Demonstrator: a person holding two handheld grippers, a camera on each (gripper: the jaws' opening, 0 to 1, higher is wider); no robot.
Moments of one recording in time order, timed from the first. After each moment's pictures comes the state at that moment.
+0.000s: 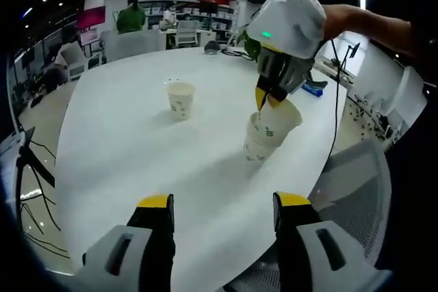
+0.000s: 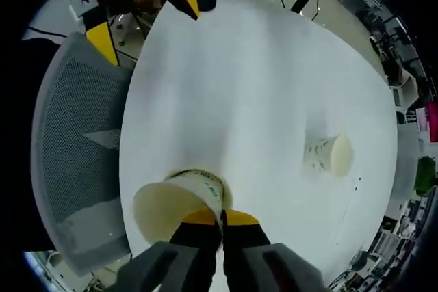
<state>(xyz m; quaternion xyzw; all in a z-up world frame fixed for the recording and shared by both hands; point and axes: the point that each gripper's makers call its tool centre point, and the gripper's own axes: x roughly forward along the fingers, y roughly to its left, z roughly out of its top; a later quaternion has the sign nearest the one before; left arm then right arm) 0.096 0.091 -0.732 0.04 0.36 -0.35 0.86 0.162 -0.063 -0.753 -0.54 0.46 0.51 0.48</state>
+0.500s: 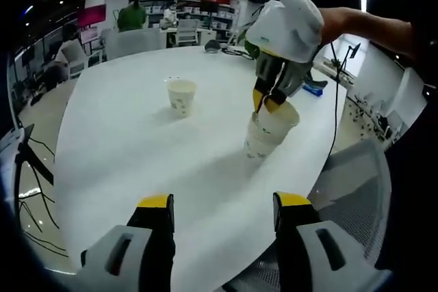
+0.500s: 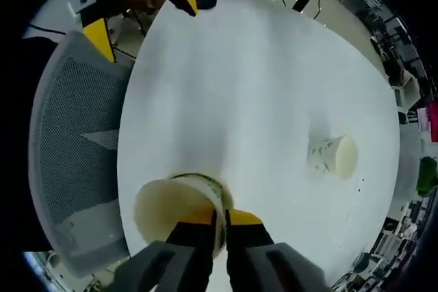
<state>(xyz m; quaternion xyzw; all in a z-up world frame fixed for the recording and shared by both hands) 0.094 0.091 -0.734 0.04 0.36 -0.35 0.86 0.162 -0.062 -0.761 -0.54 0.46 0.52 0.49</state>
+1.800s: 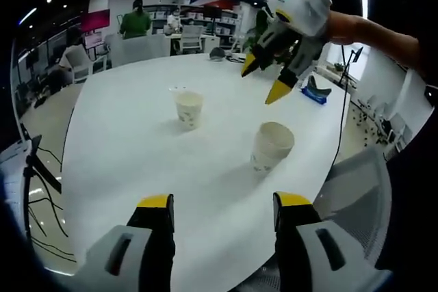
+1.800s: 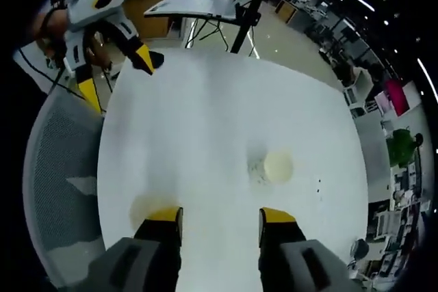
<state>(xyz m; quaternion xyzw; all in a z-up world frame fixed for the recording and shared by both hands) 0.113 0.098 -0.715 0.04 0.34 -0.34 0.87 0.213 -0.051 -0.688 -0.46 0.35 0.48 0.66</state>
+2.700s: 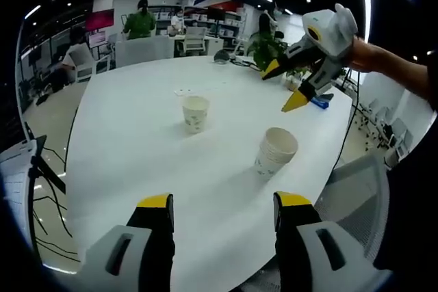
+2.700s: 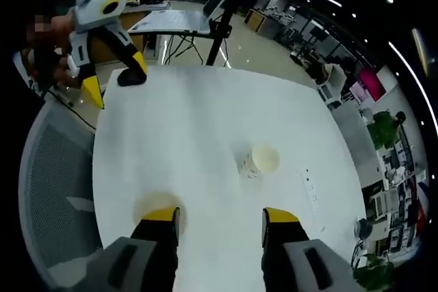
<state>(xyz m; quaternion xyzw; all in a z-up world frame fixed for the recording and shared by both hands) 0.118 0.105 -0.706 0.03 0.34 -0.33 0.88 0.197 -0.069 -0.685 -0.41 0.33 0.44 0.73</state>
